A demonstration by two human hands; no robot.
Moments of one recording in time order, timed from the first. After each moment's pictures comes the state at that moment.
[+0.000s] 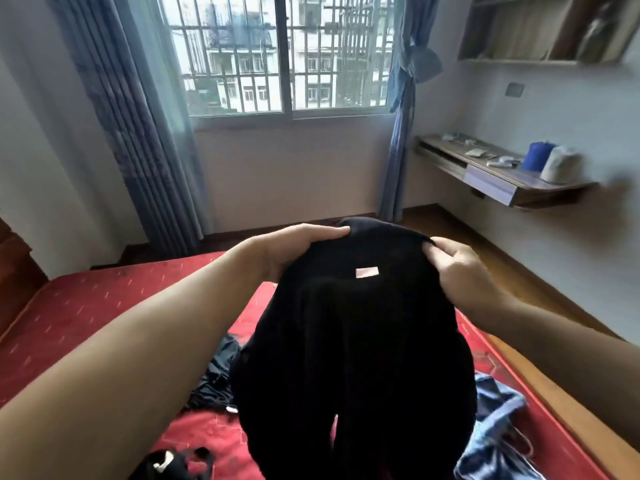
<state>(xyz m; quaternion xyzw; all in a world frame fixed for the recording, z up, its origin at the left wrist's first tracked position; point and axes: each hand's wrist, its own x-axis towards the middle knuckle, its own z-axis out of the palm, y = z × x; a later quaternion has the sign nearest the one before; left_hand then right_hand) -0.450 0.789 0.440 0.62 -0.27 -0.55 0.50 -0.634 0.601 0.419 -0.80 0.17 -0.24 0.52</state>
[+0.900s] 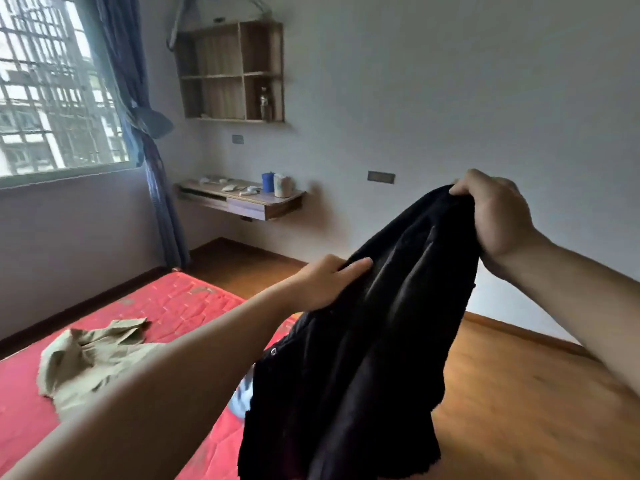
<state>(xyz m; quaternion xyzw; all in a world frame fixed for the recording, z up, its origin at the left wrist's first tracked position) -0.838 0.718 0.475 0.58 -0.70 -0.29 0.31 -1.052 0.727 0.572 -0.60 0.41 -0.58 0.37</state>
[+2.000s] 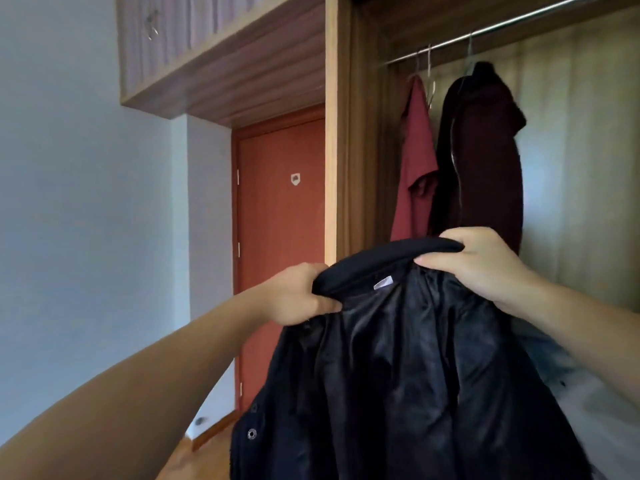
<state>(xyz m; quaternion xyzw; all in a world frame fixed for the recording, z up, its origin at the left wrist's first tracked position) -1.453 0.714 0.657 -0.11 -0.95 -0.26 0.14 -1.517 0.976 0.675 -0.29 0.78 -0.50 -0.23</state>
